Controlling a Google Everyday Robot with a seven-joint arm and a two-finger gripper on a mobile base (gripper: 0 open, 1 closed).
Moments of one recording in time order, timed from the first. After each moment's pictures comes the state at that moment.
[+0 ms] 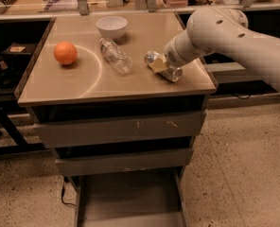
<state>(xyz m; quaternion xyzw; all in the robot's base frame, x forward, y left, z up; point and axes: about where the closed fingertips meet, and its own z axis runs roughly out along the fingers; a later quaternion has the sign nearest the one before) 0.720 -0.089 0.832 -0.35 0.86 0.06 0.37</state>
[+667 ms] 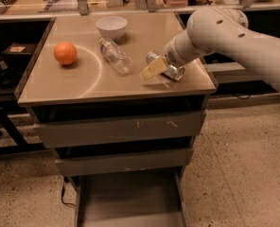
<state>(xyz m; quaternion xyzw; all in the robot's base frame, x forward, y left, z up) 0.720 -0.089 0.832 -0.35 0.86 0.06 0.37</state>
